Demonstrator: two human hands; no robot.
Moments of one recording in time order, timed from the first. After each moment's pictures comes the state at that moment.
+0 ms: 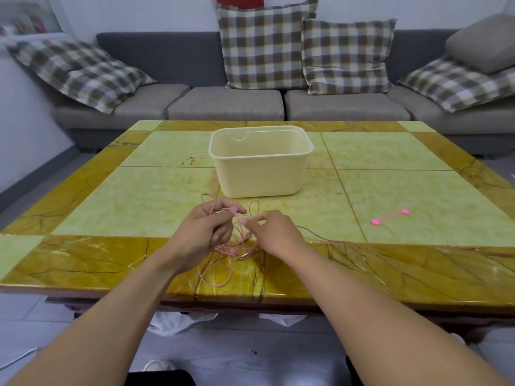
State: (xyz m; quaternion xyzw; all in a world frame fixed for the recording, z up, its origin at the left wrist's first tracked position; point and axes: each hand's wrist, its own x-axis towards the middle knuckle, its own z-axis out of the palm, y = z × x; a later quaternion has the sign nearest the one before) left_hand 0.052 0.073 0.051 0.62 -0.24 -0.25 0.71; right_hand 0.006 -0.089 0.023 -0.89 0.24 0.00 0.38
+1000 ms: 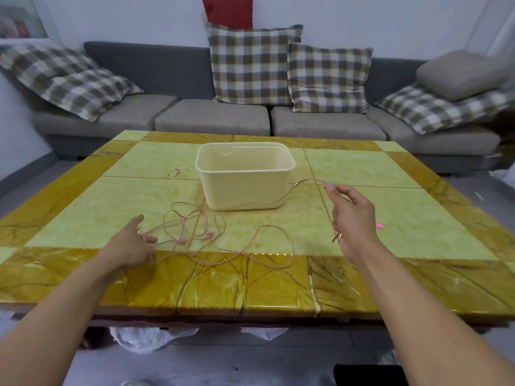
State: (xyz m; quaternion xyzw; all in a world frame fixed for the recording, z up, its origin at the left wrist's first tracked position) left_hand 0.100 0.150 0.040 0.91 -0.01 -0.14 0.38; right_hand -0.063 -0.200 0.081 -0.62 0.28 -0.35 0.64
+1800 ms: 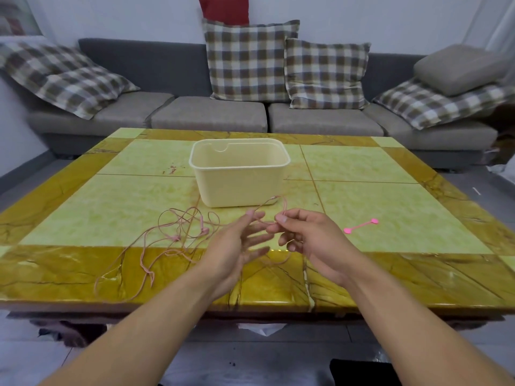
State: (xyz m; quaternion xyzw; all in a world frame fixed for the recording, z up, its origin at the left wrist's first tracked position) left_hand -0.012 0.003 0.064 0.56 -0.07 -0.33 0.76; right_hand -0.090 -0.149 0.085 -0.65 0.14 -0.07 0.74
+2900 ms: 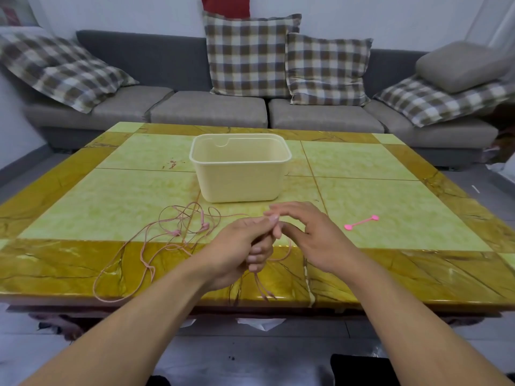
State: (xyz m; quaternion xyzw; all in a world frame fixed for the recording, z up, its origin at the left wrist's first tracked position) left_hand -0.022 0.011 0.082 0.56 -0.25 -0.40 0.68; right_hand -0.090 -0.160 0.073 -0.91 -0.02 -0.17 0.37
